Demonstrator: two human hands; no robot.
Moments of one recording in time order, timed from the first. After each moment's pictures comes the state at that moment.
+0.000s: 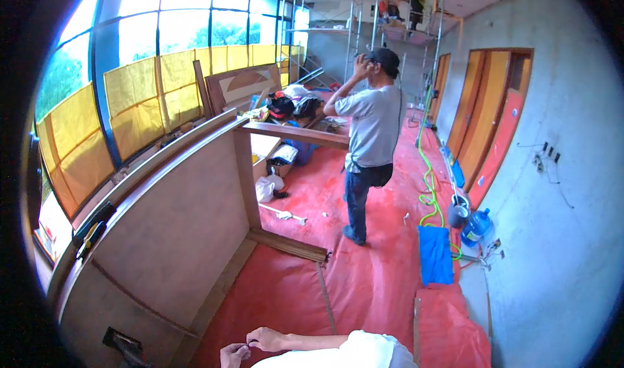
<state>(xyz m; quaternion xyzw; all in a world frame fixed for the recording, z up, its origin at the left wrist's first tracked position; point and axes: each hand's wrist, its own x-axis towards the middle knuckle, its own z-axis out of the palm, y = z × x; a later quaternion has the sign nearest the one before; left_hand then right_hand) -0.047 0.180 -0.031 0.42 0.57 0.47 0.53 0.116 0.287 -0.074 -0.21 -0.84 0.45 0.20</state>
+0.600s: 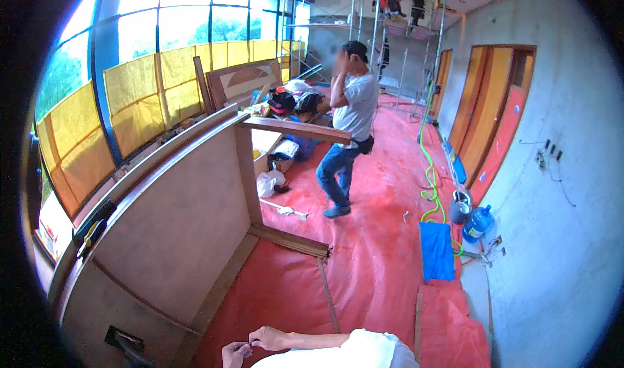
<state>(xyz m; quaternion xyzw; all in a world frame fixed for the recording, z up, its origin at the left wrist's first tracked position) -0.049 0.176 -0.038 0.39 0.58 0.47 0.53 0.114 0.283 -0.082 -0.22 -0.84 0.46 0.17</state>
